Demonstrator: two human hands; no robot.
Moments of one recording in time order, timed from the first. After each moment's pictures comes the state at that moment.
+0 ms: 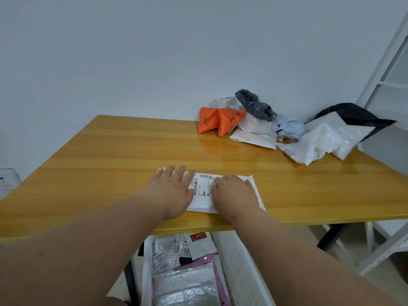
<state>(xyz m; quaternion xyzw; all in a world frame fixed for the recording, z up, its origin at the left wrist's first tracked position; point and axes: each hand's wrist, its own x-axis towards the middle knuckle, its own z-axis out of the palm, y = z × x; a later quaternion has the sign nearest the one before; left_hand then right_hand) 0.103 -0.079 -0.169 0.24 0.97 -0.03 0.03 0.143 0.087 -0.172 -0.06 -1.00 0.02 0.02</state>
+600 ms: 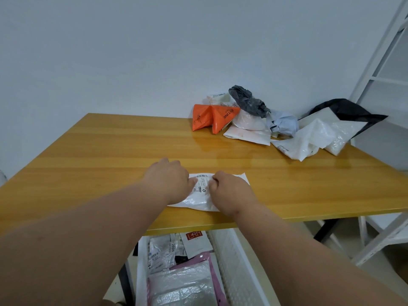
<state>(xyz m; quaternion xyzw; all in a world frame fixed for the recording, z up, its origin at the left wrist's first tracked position) 0.095 -0.055 -0.147 0.22 0.97 -0.05 0.00 0.146 0.101 -0.169 -0.08 -0.98 0.17 0.04</state>
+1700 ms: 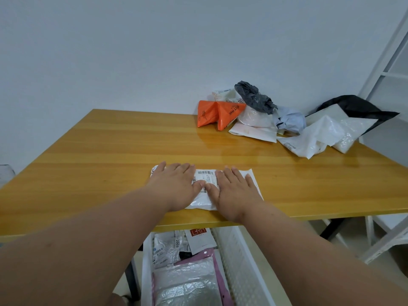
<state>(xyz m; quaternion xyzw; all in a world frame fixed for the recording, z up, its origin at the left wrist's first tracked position) 0.094 -0.063 -0.175 0.24 0.97 -0.02 0.02 0.152 0.102 -0.179 -0.02 -1.00 0.05 -0.04</state>
